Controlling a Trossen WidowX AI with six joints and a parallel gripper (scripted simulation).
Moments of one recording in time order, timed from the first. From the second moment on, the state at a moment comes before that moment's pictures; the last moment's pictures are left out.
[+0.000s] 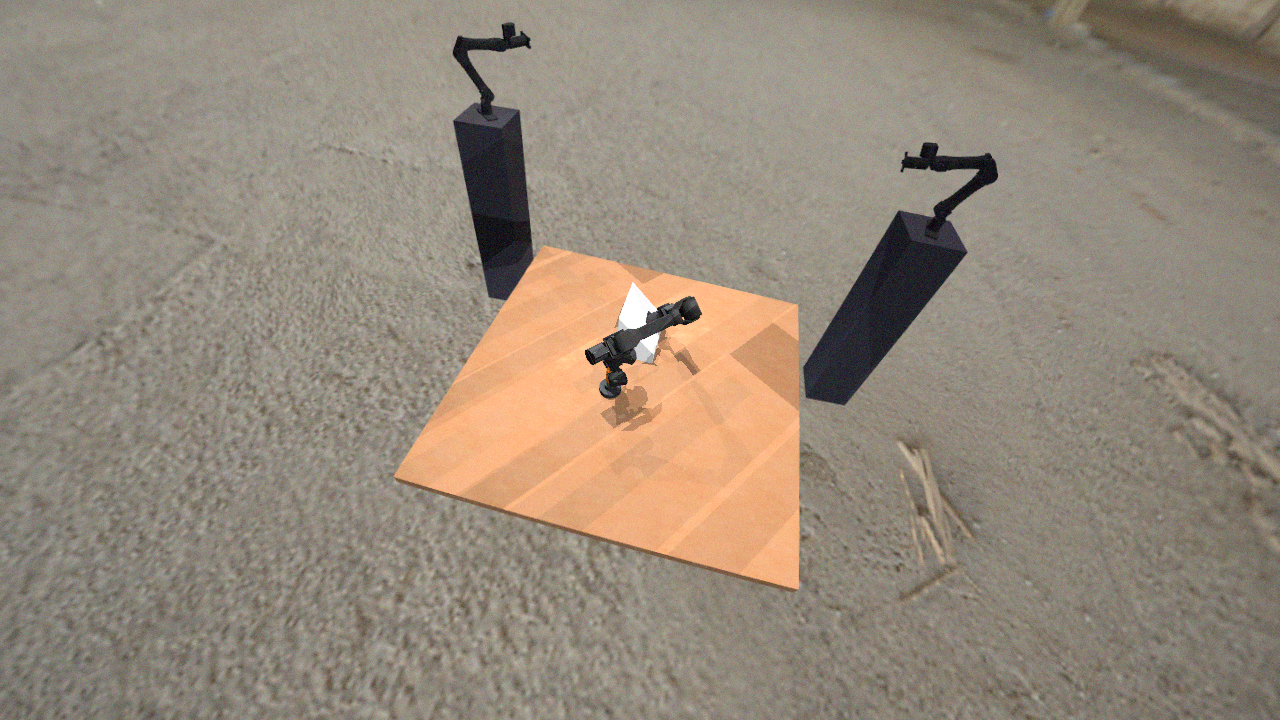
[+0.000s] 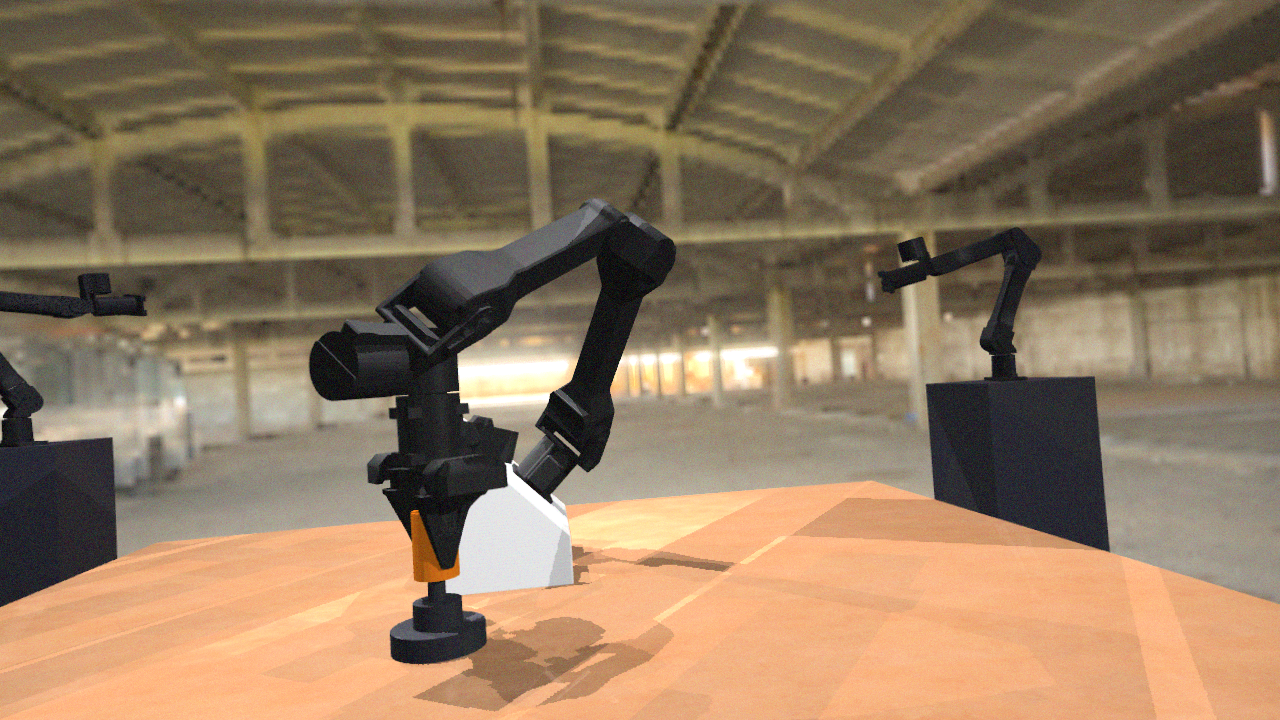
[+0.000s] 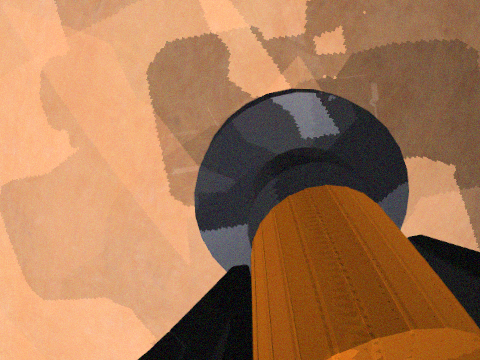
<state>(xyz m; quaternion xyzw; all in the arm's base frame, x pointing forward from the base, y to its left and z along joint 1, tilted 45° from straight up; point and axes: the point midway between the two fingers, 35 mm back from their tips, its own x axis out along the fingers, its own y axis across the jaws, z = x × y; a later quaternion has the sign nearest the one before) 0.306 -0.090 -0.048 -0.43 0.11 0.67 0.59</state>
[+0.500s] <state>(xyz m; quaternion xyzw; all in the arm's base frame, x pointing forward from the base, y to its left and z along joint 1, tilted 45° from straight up) 0.304 -0.087 -0.047 -0.45 0.09 0.68 0.58</state>
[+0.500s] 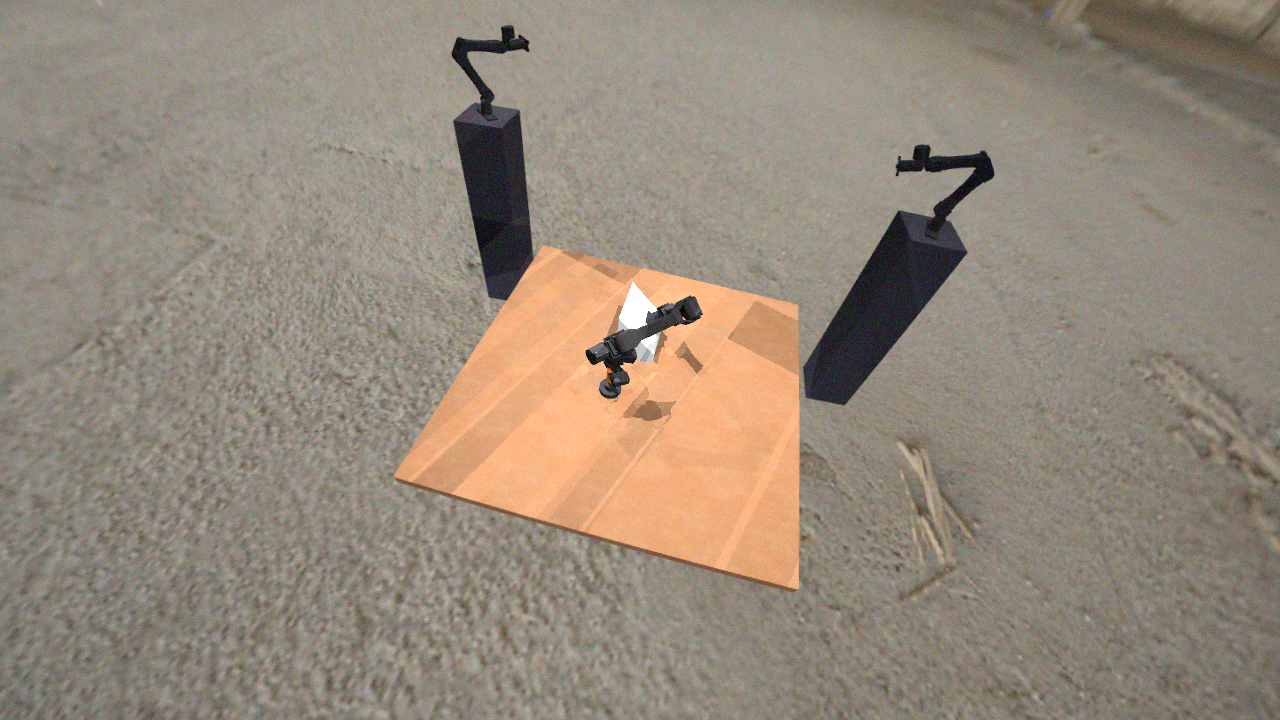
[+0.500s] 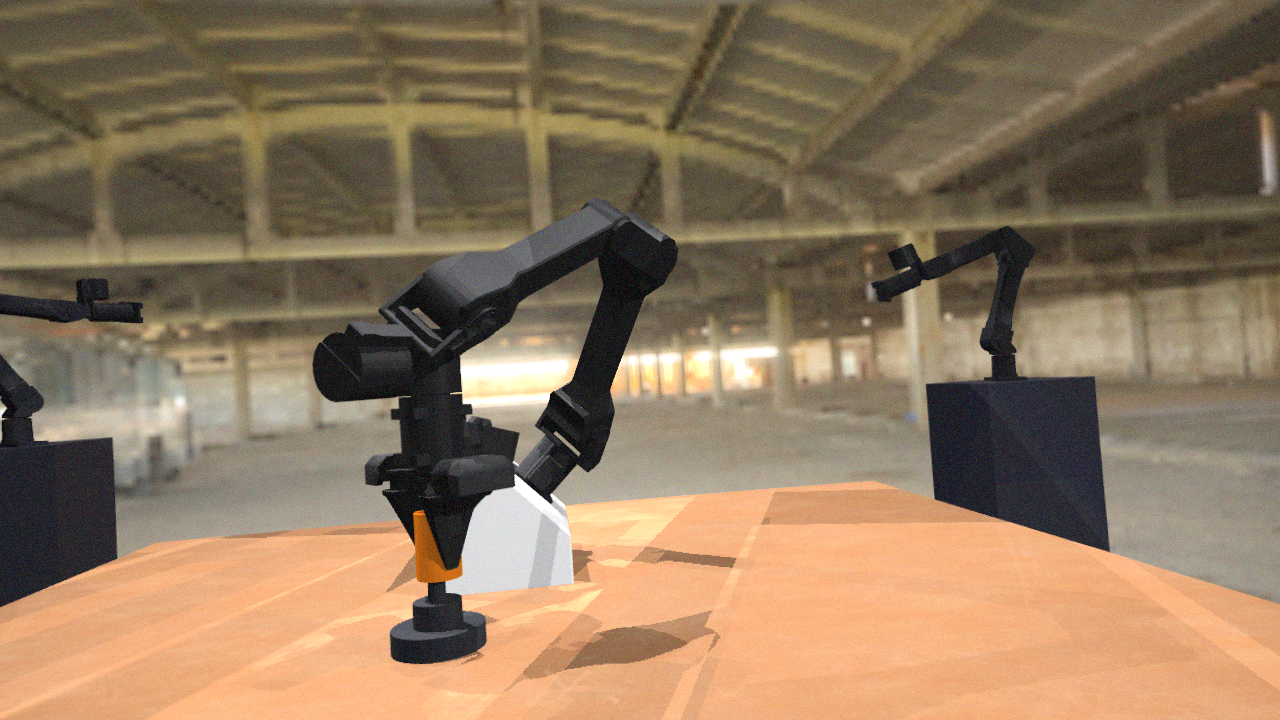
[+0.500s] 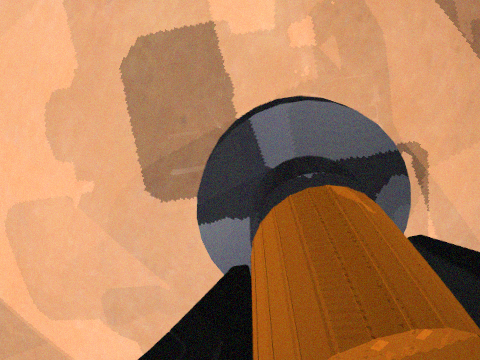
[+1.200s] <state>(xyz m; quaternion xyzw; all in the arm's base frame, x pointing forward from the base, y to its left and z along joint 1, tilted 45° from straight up) 0.307 -0.088 -0.051 -0.45 0.09 0.68 0.57</state>
